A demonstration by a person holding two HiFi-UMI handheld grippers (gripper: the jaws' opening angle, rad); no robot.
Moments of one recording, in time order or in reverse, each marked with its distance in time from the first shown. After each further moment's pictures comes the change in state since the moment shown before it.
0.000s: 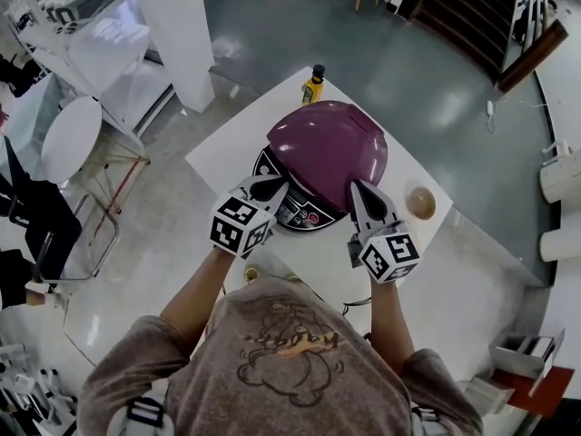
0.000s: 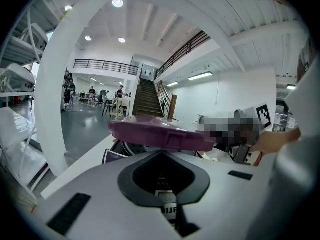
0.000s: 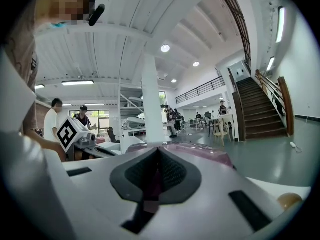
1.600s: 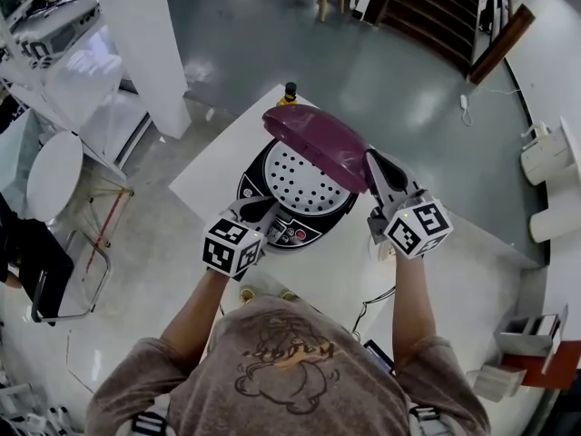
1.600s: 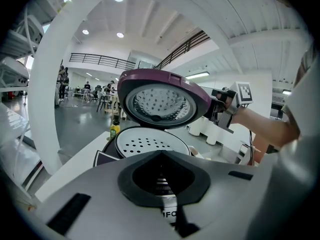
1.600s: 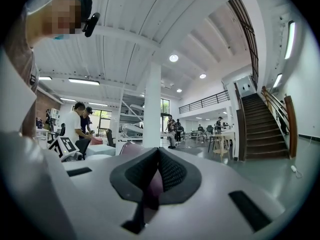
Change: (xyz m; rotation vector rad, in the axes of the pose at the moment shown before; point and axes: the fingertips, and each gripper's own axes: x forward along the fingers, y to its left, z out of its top) left arm 0.008 -0.012 -0.002 -0.013 0.035 -0.066; right arm 0.005 -0.049 0.098 -0.125 -0.094 0.011
